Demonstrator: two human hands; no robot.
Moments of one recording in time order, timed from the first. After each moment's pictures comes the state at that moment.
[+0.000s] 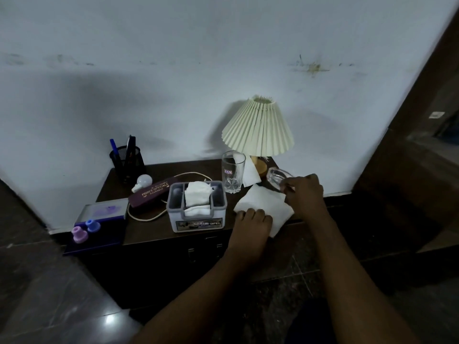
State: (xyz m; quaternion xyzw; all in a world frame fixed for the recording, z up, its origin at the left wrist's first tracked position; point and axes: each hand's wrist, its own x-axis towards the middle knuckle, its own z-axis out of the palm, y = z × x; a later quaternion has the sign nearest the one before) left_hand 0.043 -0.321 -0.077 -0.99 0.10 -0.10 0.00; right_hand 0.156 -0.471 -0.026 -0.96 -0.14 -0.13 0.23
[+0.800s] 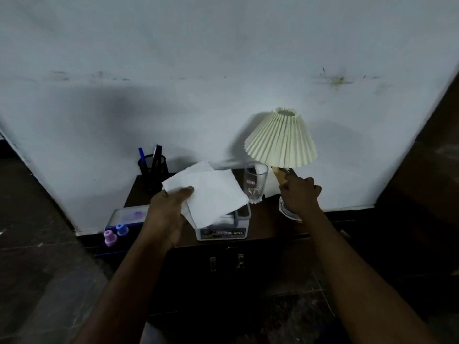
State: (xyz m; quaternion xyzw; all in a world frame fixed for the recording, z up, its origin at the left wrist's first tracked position) left_hand -0.024 -0.143 0.030 -0.48 -0.26 -0.22 -0.81; right_hand 0.189 -0.395 -0.021 -0.97 -0.12 -0.08 0.19
